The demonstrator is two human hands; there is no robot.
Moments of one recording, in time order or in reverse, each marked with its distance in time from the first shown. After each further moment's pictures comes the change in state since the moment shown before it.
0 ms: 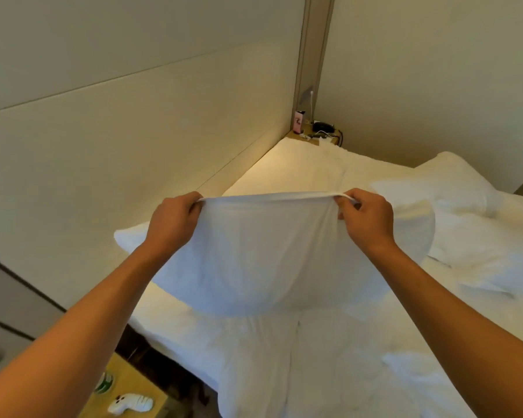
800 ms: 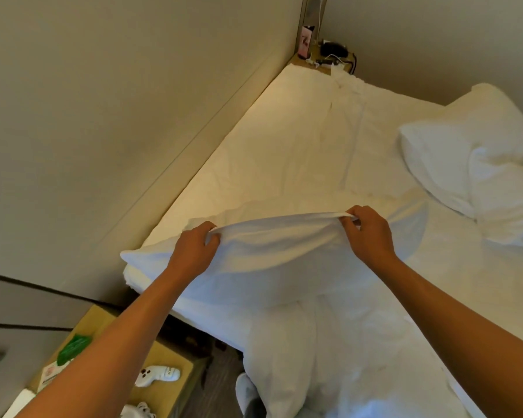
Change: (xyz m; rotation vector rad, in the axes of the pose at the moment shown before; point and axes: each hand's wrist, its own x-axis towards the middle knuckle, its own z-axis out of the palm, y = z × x) left_hand -0.019 -0.153 0.126 -0.210 -0.393 -0.260; right_hand -0.024 0.096 0.164 -0.262 -0.268 0.191
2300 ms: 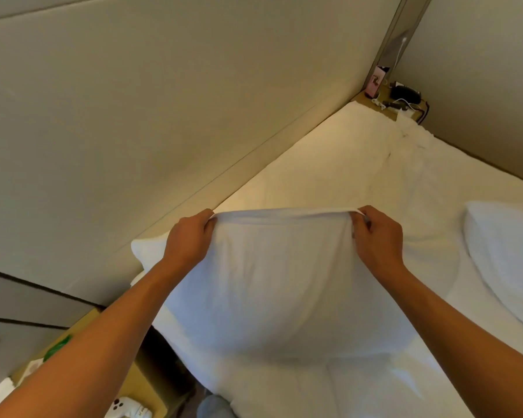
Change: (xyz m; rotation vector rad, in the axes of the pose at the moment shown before) left_hand 0.128 0.001 -0.051 0.181 0.275 -0.110; right_hand 0.189 -0.093 0.027 0.112 -0.005 -0.186
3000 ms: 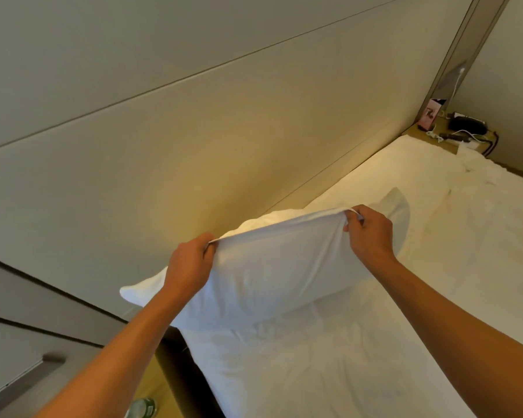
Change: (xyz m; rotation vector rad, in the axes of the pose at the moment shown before) left_hand 0.027 -0.007 -0.077 0.029 0.090 -0.158; right_hand 0.109 -0.071 0.082 0.160 -0.076 -0.011
